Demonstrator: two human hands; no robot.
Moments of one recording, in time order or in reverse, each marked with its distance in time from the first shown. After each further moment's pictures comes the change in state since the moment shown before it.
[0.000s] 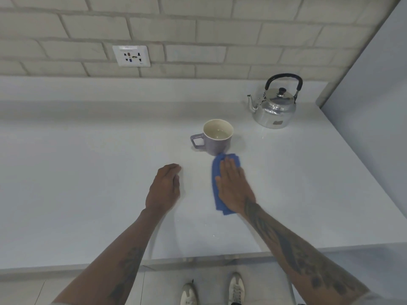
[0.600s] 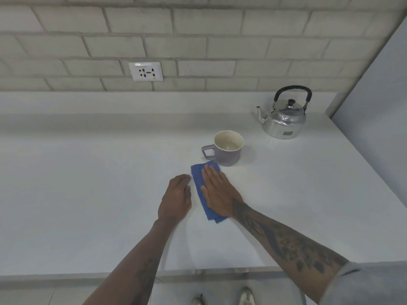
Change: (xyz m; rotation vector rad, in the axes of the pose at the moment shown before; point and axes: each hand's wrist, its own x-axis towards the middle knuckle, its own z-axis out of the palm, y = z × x) left_hand -0.002 -0.001 -0.002 -0.022 -0.031 -0.023; right_hand 0.027 -0.050 -0.005 -0.003 -0.018 -0.279
